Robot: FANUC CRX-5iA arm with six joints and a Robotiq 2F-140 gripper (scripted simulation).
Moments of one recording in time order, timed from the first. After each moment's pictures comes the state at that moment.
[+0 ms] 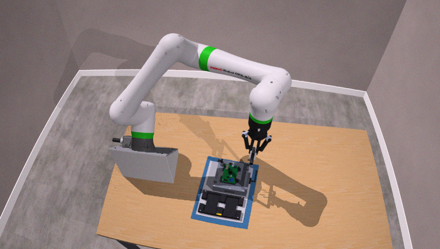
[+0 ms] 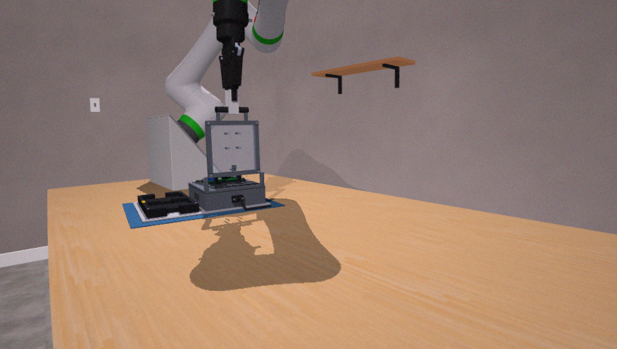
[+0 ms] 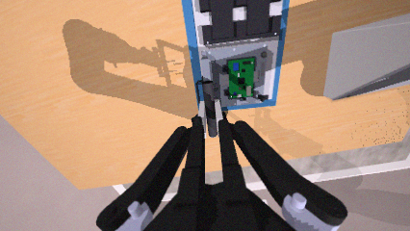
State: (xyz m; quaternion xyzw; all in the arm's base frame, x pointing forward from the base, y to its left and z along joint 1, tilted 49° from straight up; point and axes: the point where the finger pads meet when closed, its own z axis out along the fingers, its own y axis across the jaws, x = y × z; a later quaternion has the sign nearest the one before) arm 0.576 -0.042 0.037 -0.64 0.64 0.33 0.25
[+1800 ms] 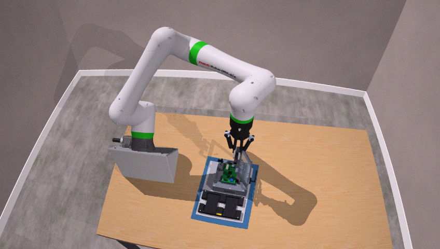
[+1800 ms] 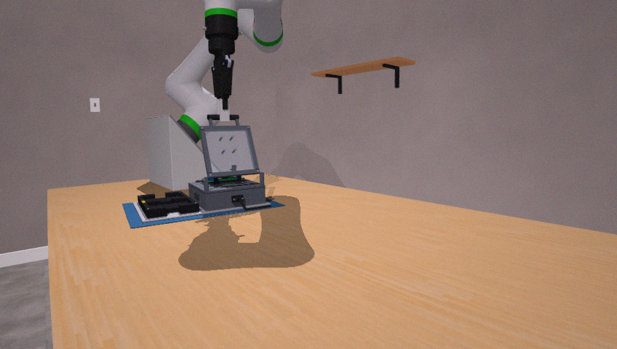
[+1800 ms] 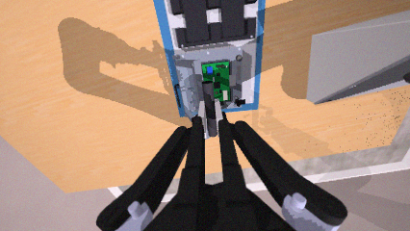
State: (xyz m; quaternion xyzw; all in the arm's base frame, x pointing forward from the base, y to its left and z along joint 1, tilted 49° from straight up) arm 0.501 -0.032 0.033 -0.64 0.64 0.33 0.25
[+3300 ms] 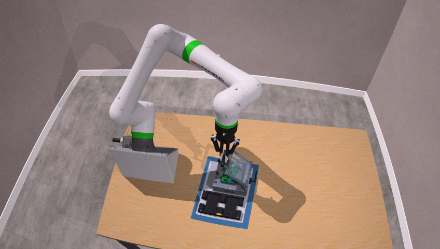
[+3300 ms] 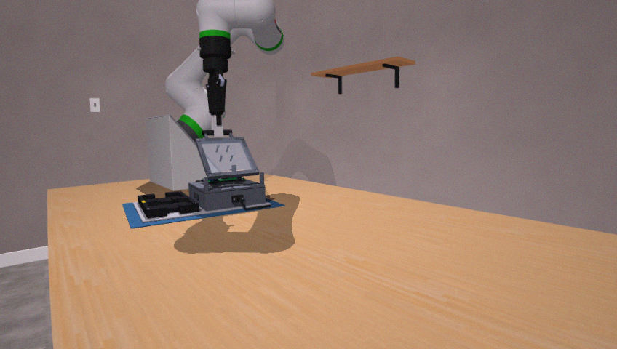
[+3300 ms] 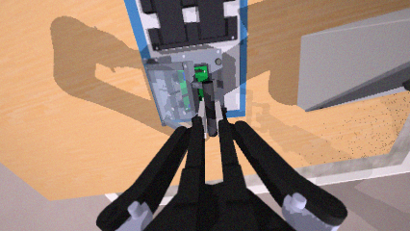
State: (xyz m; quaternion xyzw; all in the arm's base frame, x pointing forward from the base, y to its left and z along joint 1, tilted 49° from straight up) arm 0.438 -0.001 0.010 -0.64 0.64 0.33 0.25
